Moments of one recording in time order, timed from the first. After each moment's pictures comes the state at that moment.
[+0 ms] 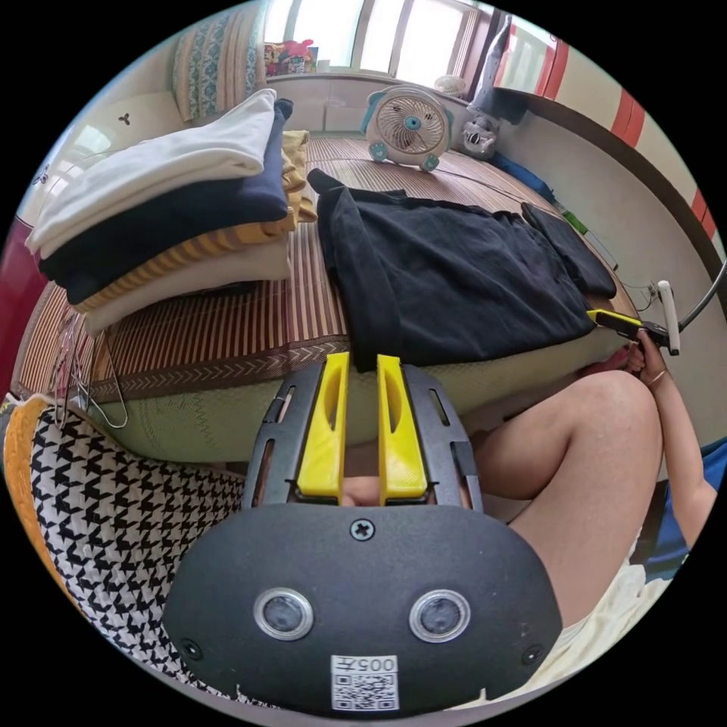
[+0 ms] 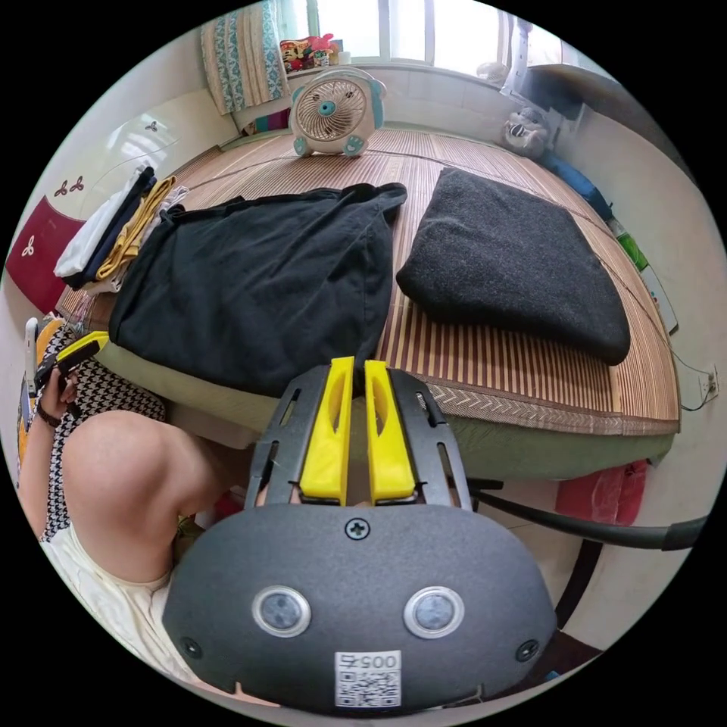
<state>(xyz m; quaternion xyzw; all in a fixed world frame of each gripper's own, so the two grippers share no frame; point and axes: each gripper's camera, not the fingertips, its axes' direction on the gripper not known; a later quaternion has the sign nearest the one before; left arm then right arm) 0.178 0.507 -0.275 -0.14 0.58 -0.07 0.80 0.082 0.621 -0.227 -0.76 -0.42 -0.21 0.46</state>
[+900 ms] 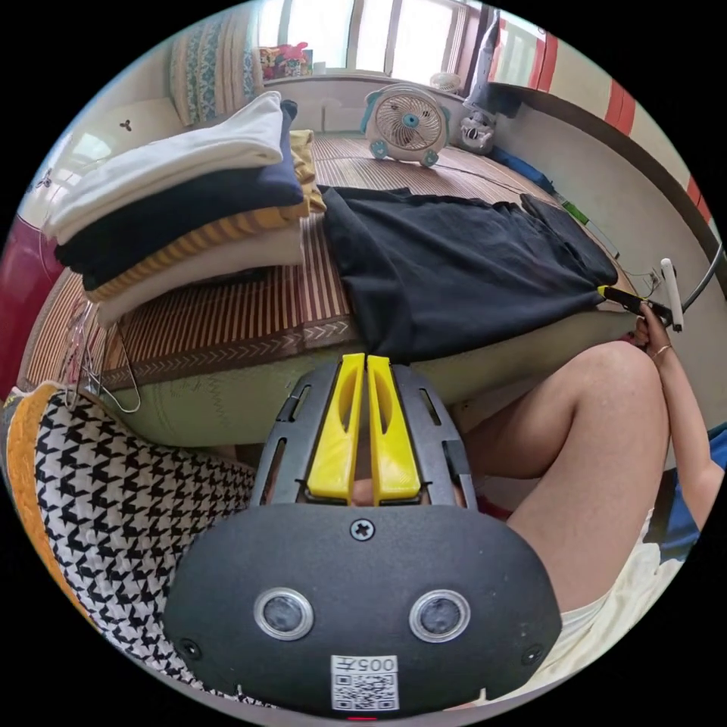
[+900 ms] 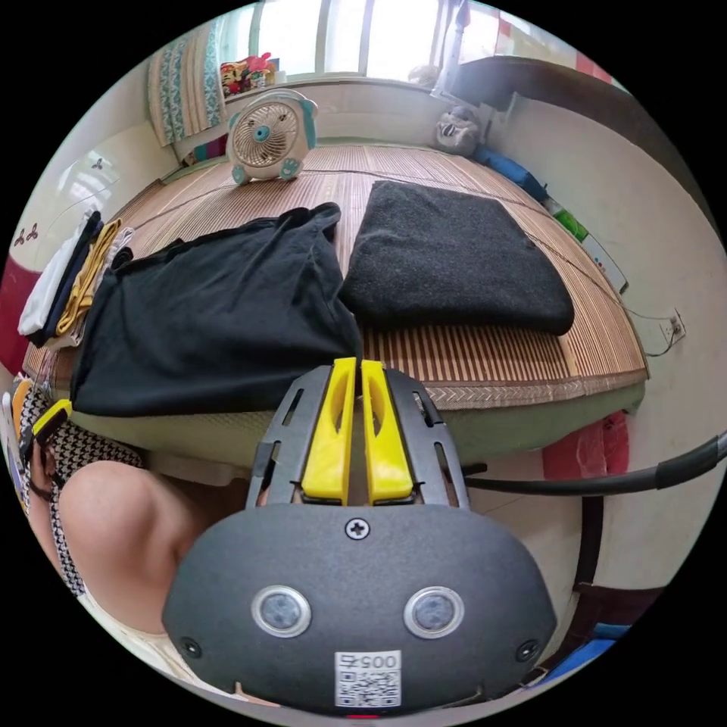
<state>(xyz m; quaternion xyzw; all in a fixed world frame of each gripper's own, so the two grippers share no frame) 0.160 0.537 -0.274 -0.13 0.58 -0.05 0.80 0.074 0.619 -0.223 -0.77 -0.31 -0.21 0.52</state>
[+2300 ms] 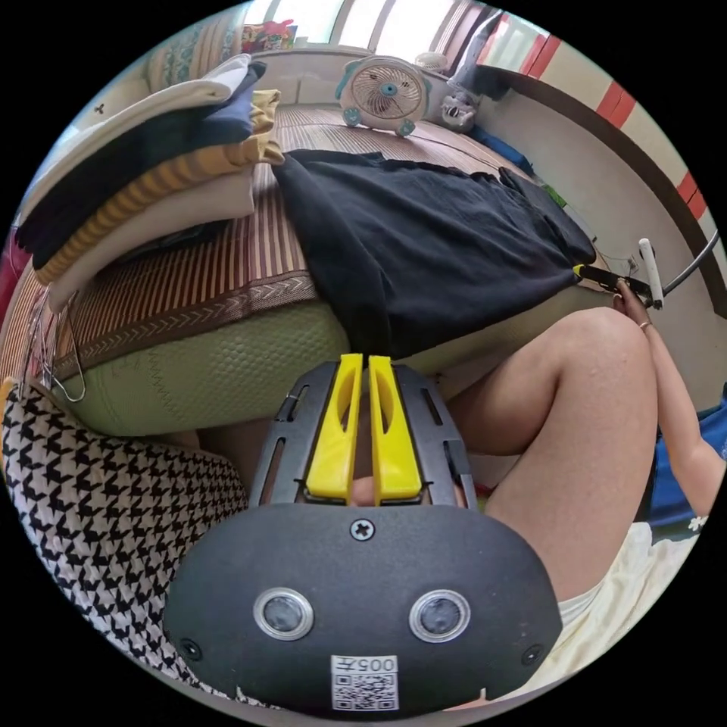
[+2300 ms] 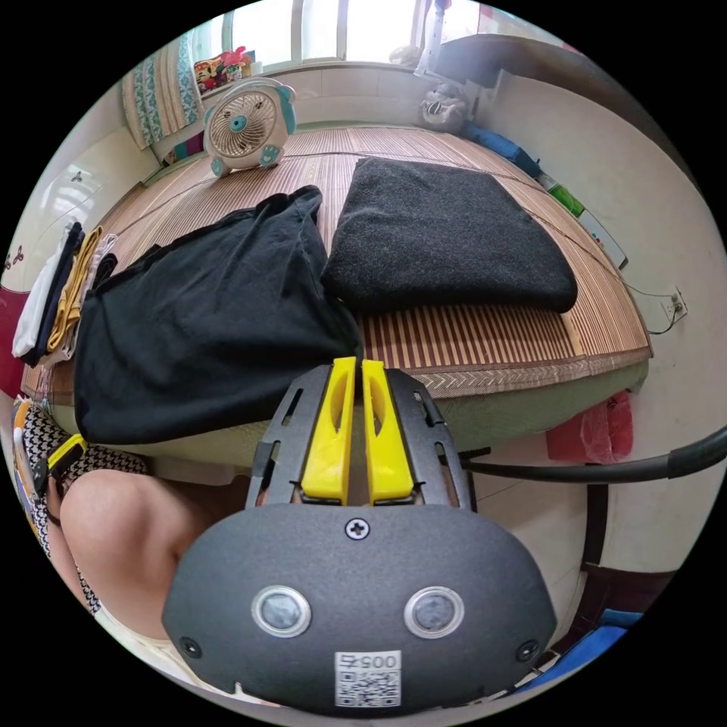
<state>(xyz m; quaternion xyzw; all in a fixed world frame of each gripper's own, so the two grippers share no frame) 0.199 0.534 -0.277 -0.14 0.63 -0.01 0.77 0.078 0.652 -0.207 -0.79 -0.29 -0.21 0.50</state>
